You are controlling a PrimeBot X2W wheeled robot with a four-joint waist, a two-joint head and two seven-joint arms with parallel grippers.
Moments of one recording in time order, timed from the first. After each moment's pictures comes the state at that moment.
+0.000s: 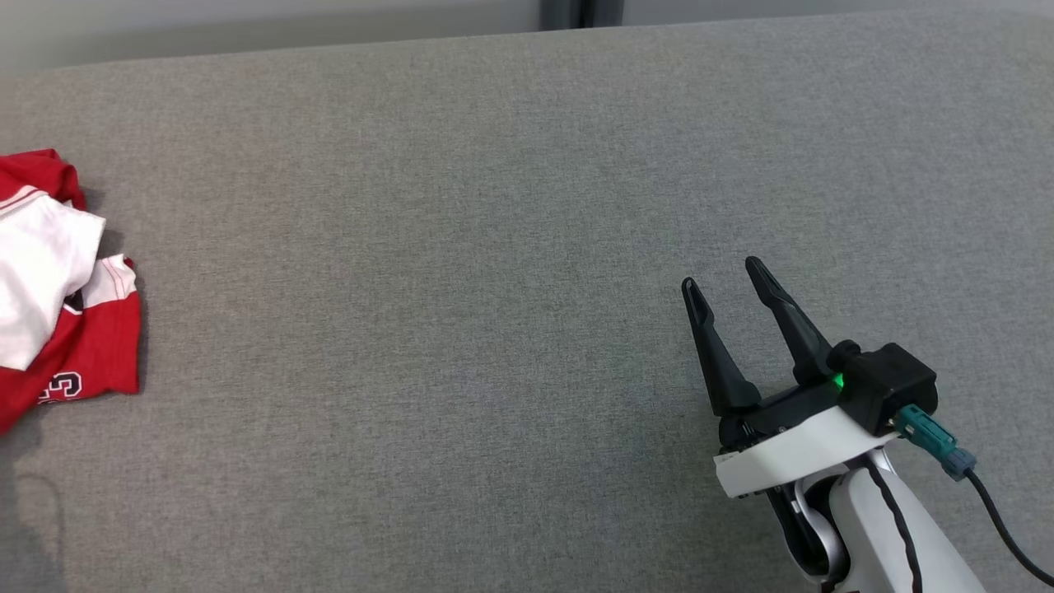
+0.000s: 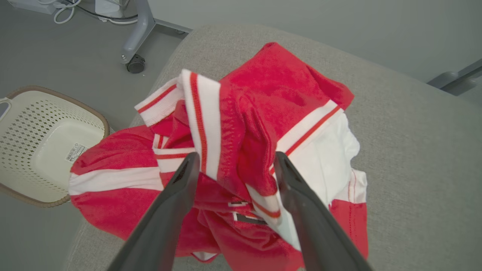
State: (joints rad) left arm -0.70 0.69 0.03 0.84 -0.72 -0.13 0.53; right arm -0.30 -0.05 0.29 0.21 0.25 0.13 -0.26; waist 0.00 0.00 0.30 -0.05
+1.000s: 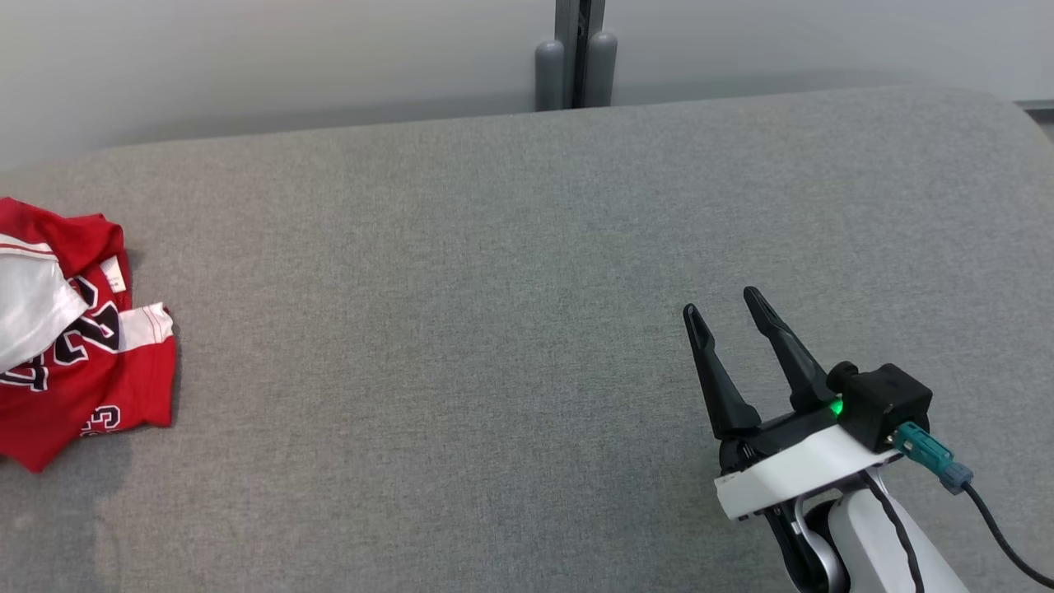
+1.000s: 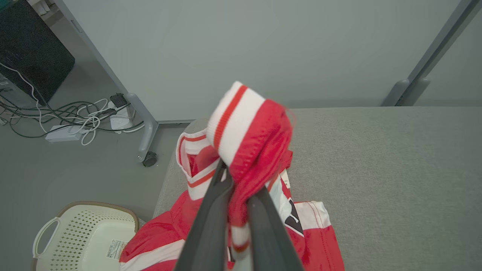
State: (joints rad) left arm -0.79 0.77 -0.34 0.80 -0.78 -0.13 0.33; right arm -0.28 -0.05 0.30 0.24 0.30 0.13 -0.26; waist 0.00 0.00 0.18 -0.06
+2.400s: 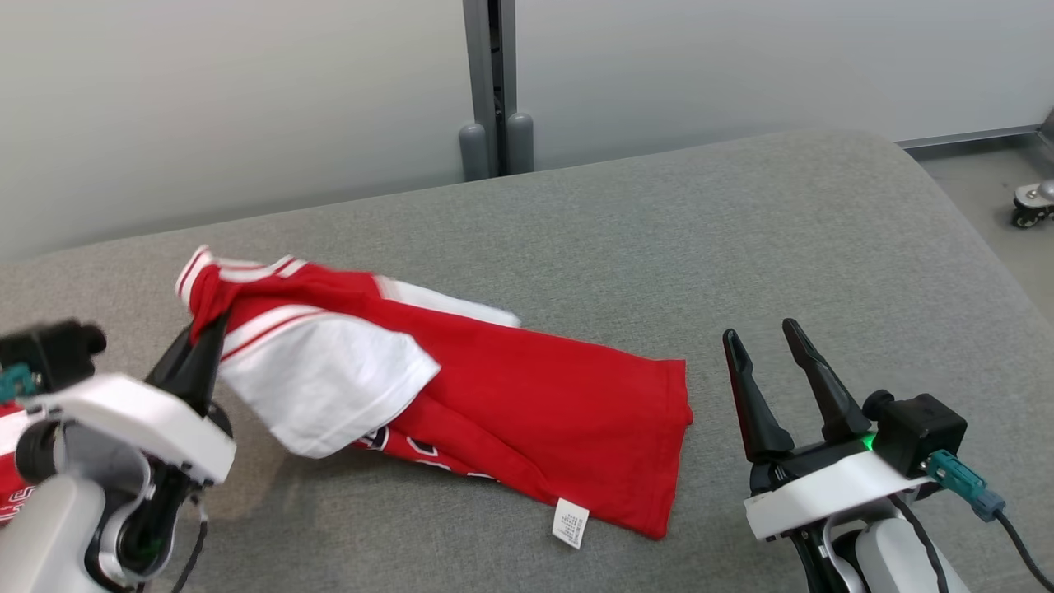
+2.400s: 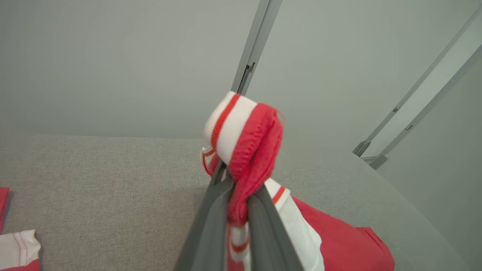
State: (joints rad) left arm -0.31 0.51 -0.36 0.16 -0.98 0.04 0.04; right arm -0.20 -0.05 0.22 0.24 0.33 0.13 -0.26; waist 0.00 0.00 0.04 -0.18
